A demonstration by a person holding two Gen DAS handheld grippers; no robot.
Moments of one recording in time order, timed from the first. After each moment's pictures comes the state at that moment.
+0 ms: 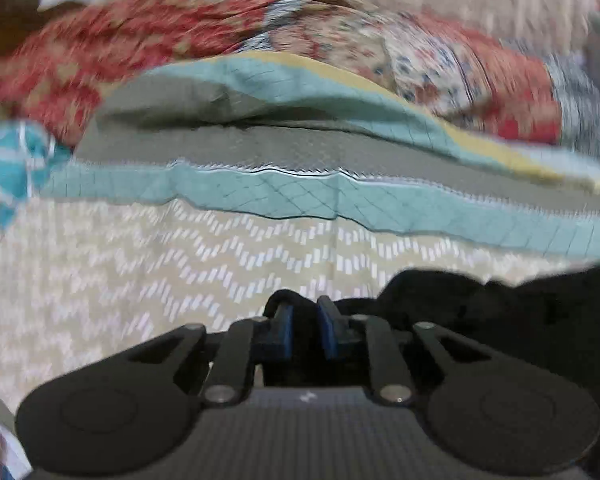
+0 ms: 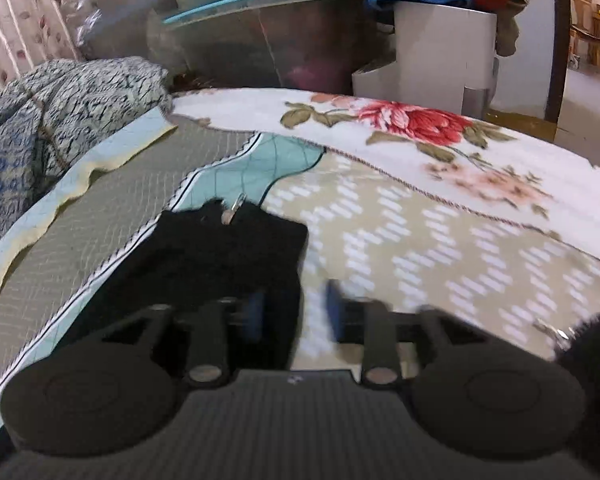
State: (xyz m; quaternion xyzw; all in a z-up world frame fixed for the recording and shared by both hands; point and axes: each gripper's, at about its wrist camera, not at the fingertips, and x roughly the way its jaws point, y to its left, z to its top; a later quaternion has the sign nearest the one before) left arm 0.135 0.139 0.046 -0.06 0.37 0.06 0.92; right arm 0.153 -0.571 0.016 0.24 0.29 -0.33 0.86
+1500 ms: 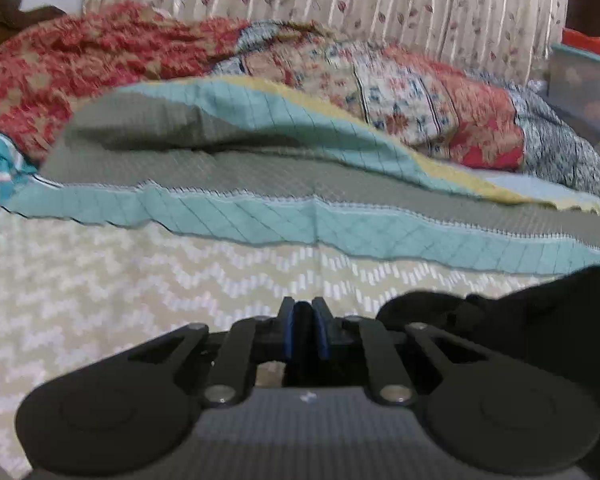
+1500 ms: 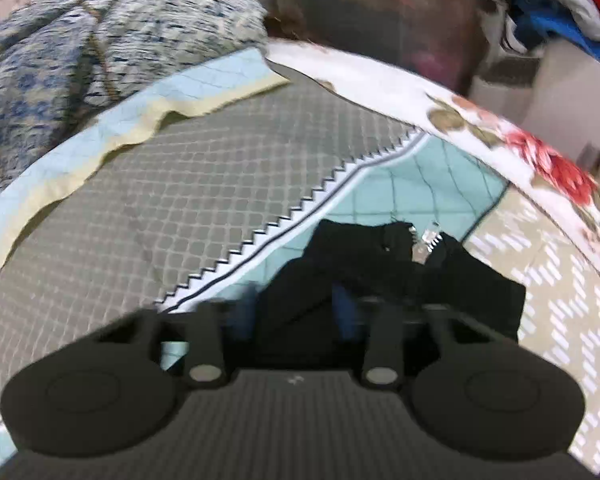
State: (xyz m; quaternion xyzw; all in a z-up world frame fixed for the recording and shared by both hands) left arm 0.126 0.154 0.042 -0.05 0.31 0.01 0.95; right arm 0.296 -0.551 0.010 0.18 0.38 -0.28 0.86
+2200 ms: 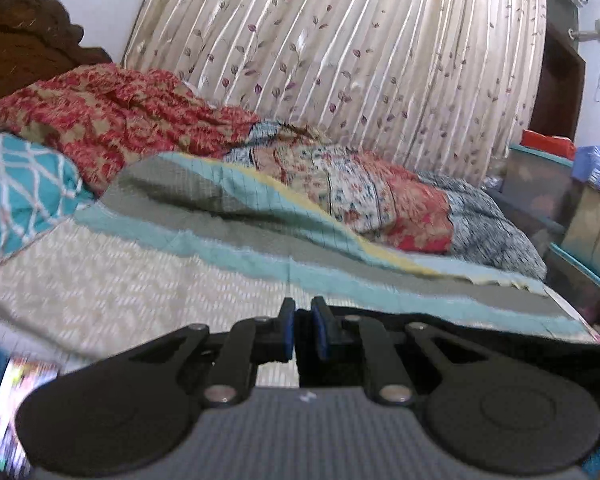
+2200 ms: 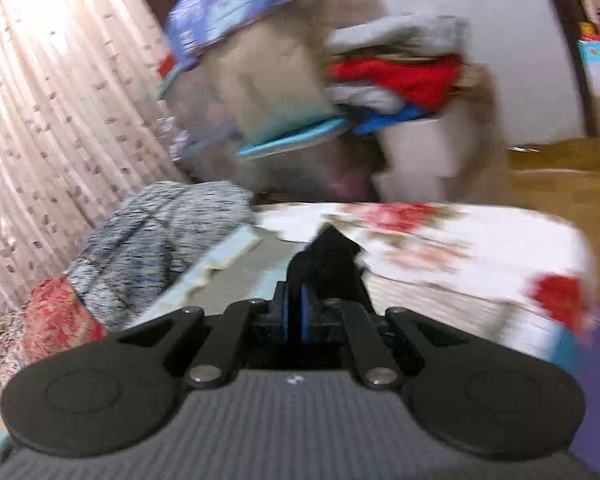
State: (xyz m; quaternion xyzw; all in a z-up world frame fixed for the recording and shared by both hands) left arm -0.093 0.172 0.120 -0.12 0.20 -0.03 0.97; right arm -0.061 -0.595 0.098 0.32 0.15 -0.26 0.90
